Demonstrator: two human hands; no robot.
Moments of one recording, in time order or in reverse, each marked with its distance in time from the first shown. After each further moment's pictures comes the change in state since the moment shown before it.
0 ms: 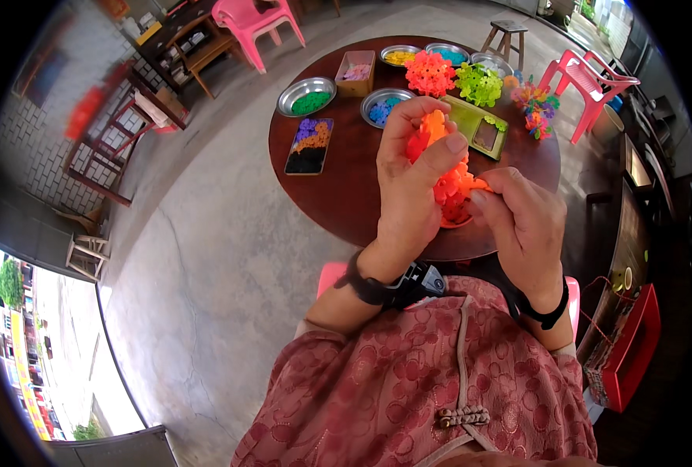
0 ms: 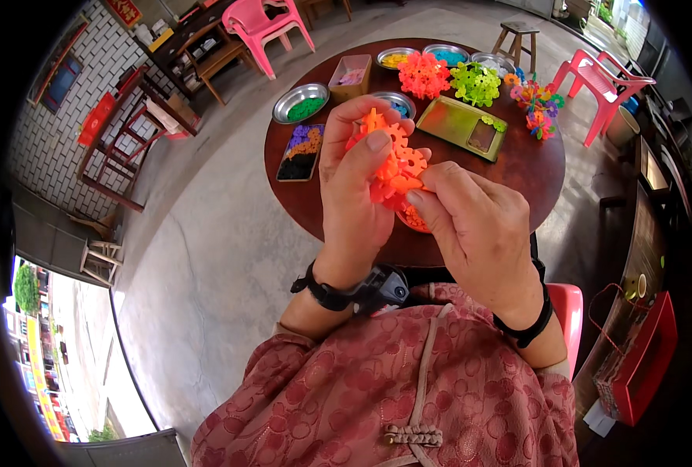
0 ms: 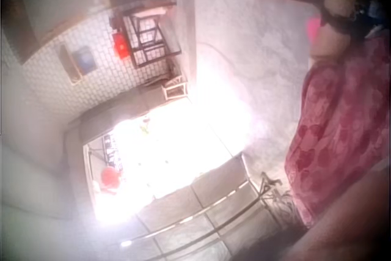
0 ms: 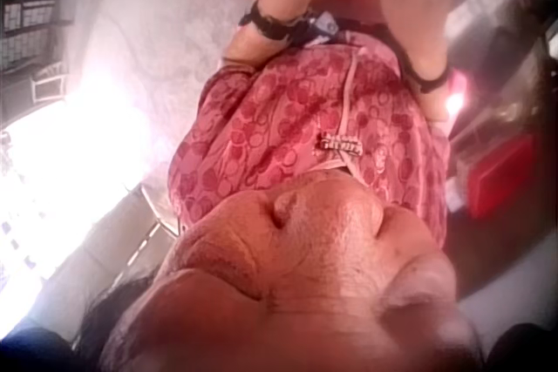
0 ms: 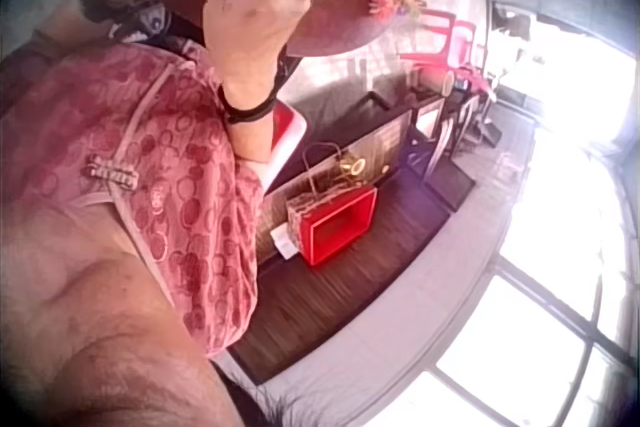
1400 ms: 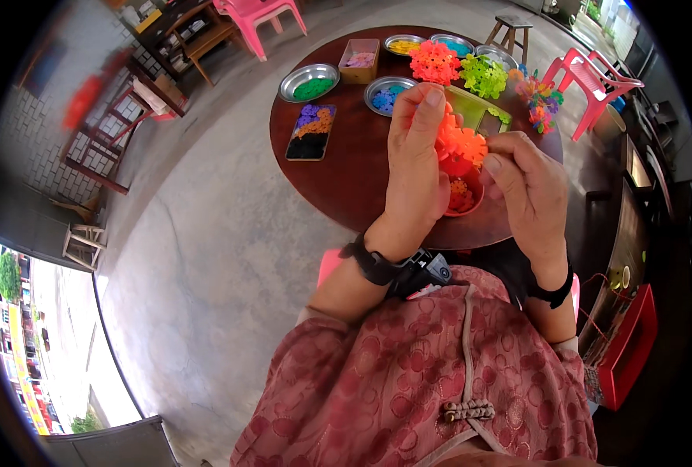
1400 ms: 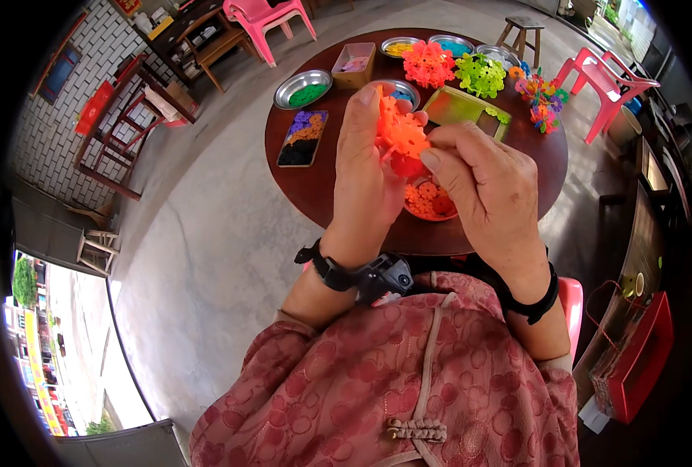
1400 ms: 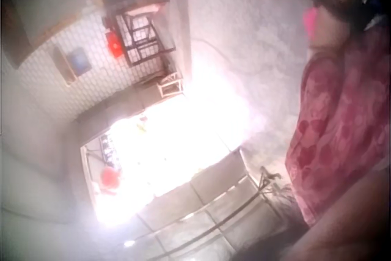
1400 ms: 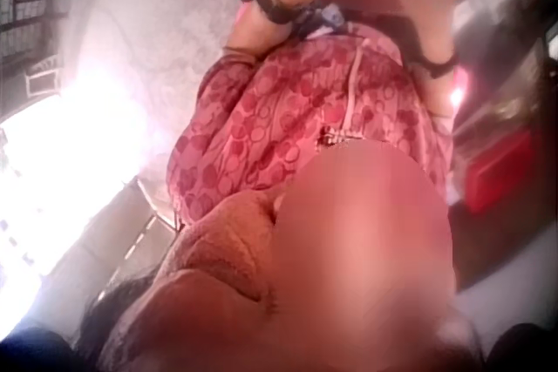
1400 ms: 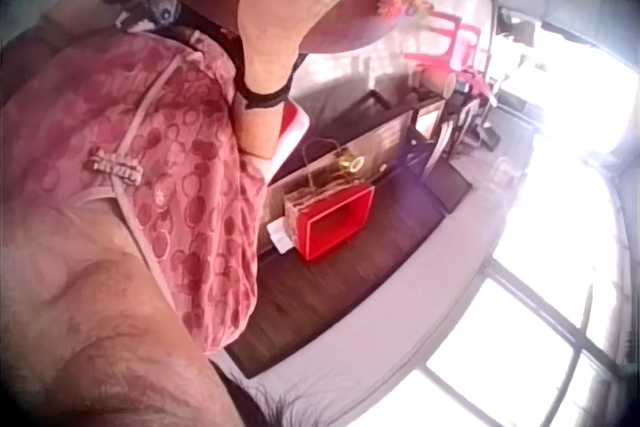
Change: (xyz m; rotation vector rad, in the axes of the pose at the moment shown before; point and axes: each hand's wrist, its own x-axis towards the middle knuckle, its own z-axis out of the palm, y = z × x) left_hand 0.006 -0.014 -0.006 -0.124 0.122 -0.067; right_hand 0.010 0.011 0.008 0.149 0.069 0.119
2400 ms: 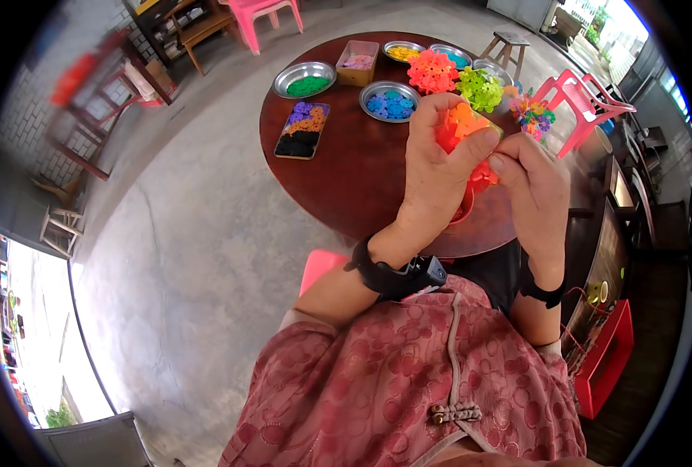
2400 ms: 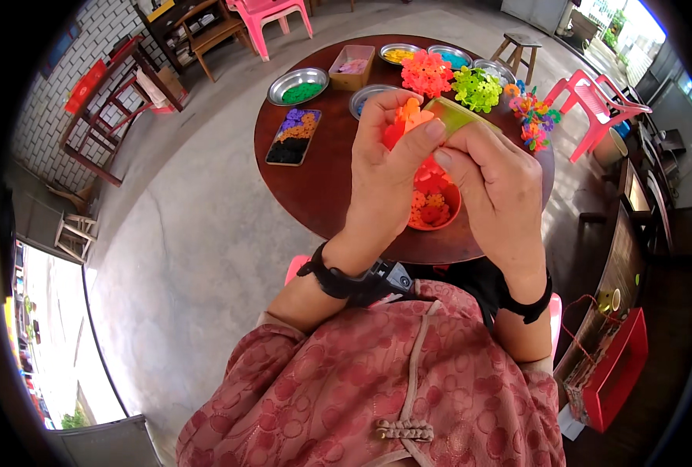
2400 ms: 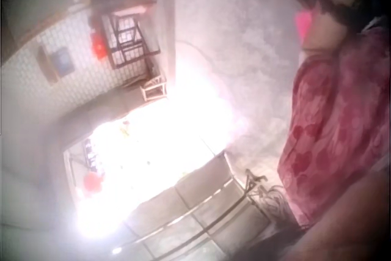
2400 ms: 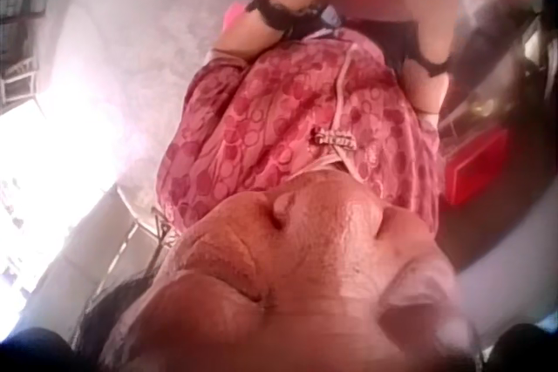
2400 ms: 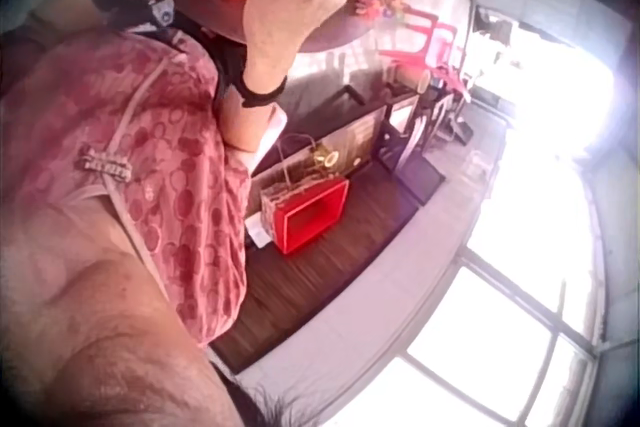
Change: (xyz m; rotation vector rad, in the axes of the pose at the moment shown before) left_hand 0.003 -0.013 0.004 0.353 -0.045 0.232; right_hand 0.017 0.000 -0.008 -0.132 -0.037 -0.062
